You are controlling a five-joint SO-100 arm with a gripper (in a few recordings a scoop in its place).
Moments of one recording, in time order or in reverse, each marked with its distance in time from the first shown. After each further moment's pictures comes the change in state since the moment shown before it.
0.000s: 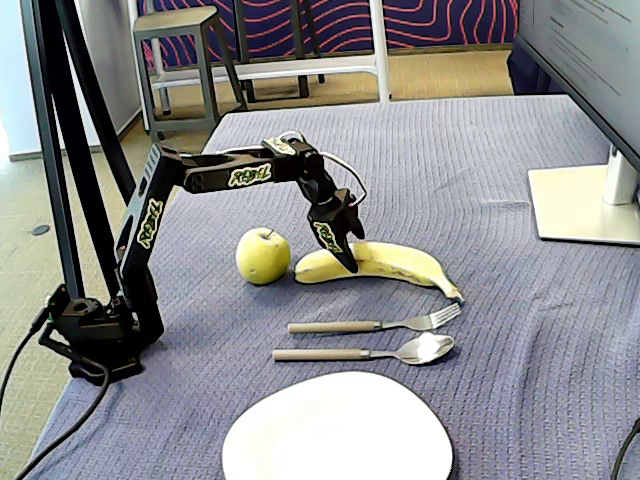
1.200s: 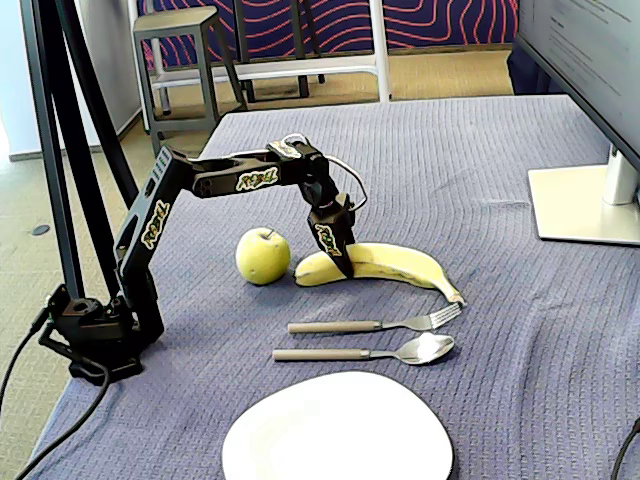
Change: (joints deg) arm -0.7 -5.7 -6.1 5.2 -2.1
